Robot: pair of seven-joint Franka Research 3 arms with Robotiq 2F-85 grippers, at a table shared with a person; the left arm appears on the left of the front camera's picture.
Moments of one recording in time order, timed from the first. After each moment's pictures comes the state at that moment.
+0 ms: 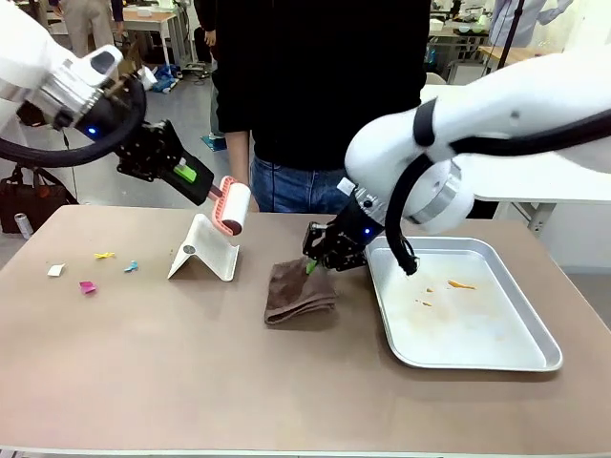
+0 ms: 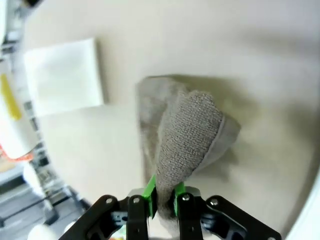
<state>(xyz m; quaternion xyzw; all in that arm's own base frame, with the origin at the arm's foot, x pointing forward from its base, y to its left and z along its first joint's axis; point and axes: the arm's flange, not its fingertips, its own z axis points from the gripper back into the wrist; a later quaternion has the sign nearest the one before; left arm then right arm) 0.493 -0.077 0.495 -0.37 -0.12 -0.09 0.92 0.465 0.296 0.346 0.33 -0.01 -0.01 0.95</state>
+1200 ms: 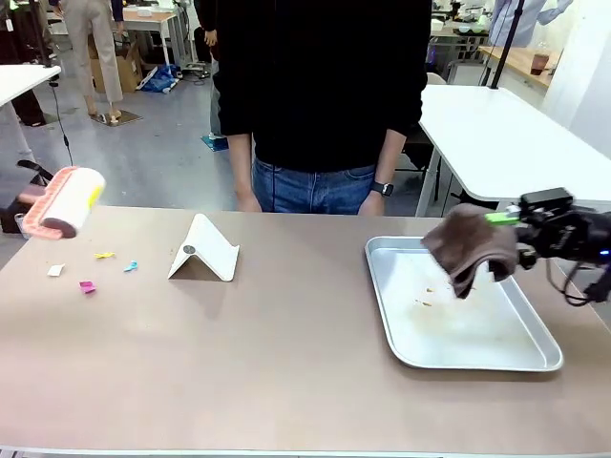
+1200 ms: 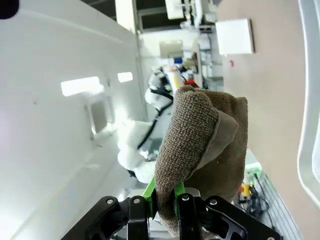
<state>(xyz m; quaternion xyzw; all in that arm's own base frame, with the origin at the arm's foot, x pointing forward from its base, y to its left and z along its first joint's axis) 0.377 0.201 0.446 -0.59 -0.11 -0.09 0.79 0.374 -0.027 0.364 0.75 0.01 -0.06 0.66</state>
